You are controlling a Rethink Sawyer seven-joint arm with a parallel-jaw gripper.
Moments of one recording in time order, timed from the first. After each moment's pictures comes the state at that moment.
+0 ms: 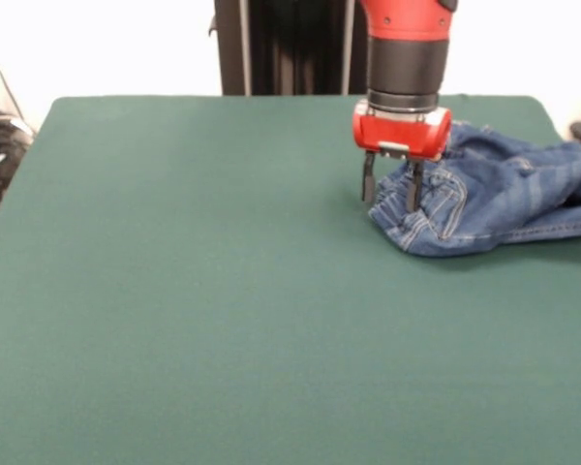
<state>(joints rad) -0.09 -0.49 0.01 1.90 -0.05 -0.11 2.21</state>
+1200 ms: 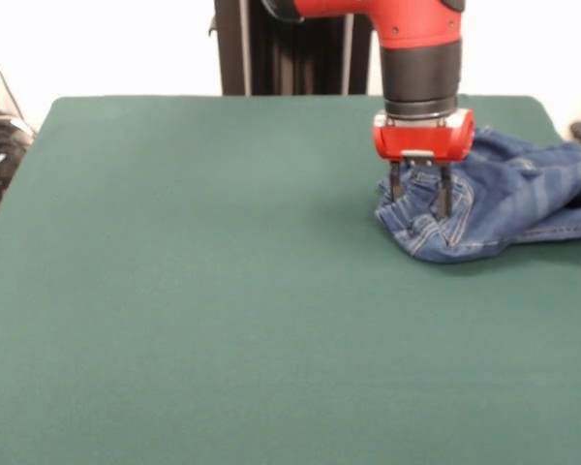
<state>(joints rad) -0.21 -0.49 0.18 1.91 -0.12 -0.11 2.21</state>
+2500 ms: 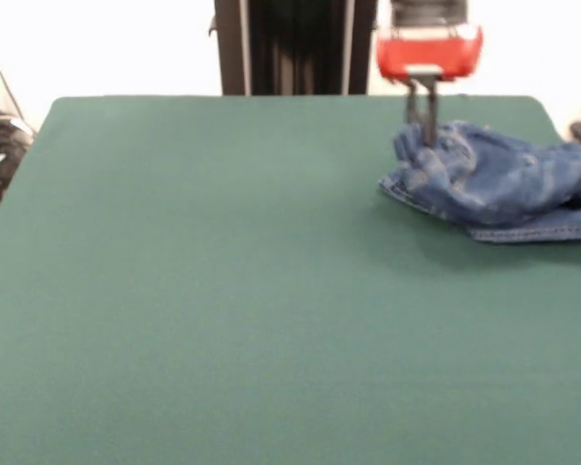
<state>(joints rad) -0.19 -0.77 0.13 2.04 -0.13 -0.02 2.21</state>
